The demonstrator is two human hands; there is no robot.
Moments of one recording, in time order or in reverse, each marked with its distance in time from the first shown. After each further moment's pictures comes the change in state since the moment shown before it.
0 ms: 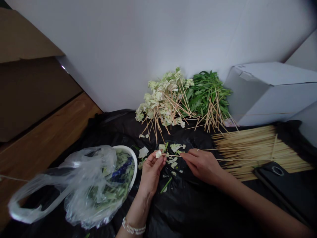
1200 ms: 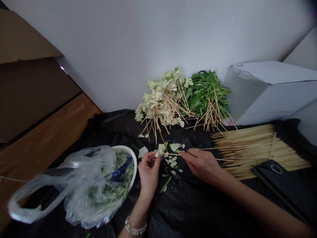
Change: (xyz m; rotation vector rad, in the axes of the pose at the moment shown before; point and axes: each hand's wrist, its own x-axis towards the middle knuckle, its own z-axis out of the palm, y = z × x) left_hand 0.004 -0.006 -0.006 0.534 0.150 0.433; right_hand -0.001 -0.001 0.003 -0.071 0.136 -0.064
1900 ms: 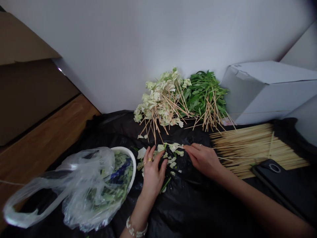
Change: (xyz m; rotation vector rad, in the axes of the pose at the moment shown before) left_hand -0.002 -0.006 -0.004 0.713 -0.183 0.508; right_hand -0.004 0.017 0.011 -0.032 -0.017 0.168
